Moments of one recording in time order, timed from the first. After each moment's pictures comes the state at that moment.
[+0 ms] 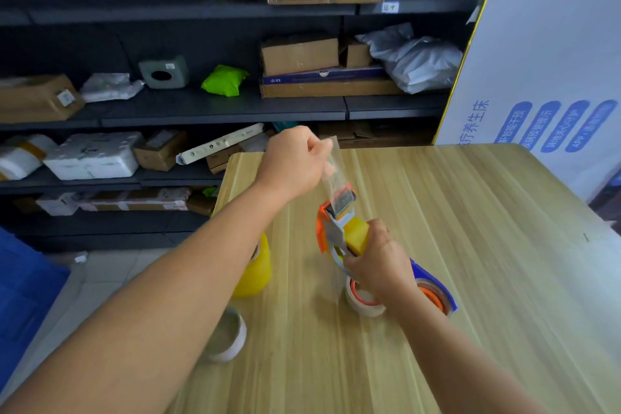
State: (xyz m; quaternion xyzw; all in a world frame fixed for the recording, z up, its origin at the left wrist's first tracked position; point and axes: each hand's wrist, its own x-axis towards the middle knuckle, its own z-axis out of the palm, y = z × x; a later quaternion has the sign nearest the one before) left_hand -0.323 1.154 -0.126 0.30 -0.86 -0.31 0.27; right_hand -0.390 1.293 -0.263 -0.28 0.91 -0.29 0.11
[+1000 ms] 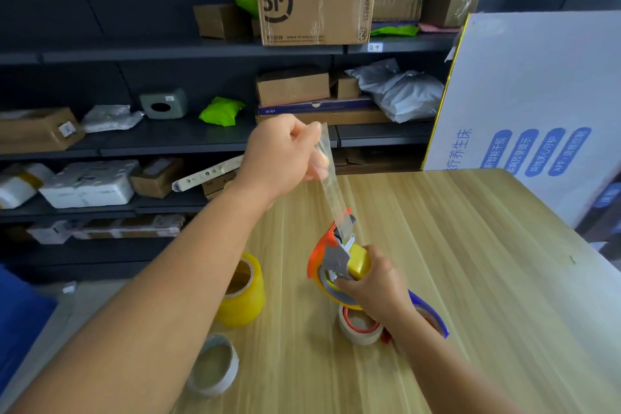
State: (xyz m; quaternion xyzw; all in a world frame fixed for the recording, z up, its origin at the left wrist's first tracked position) left_hand -0.314 1.163 -0.075 0.23 -0.81 -0.44 0.33; right_hand -0.403 1.303 -0.265 -0.30 0.87 -0.35 0.14
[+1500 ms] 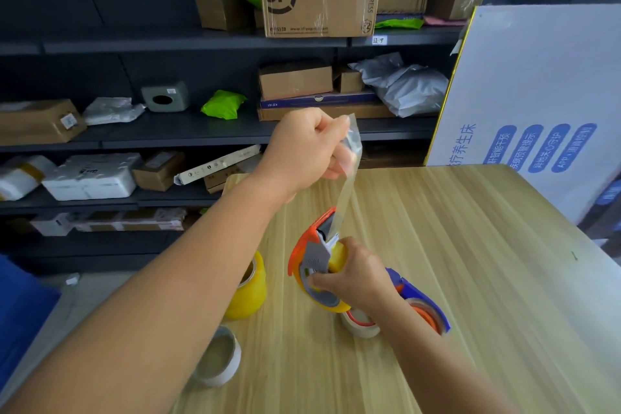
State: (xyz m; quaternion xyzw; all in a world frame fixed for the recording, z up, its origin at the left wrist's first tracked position) left_hand -0.321 1.177 -0.070 0.19 -0.80 -0.49 0.29; right_hand -0.381 1.284 -0.242 -0.34 0.85 -0.34 0.22
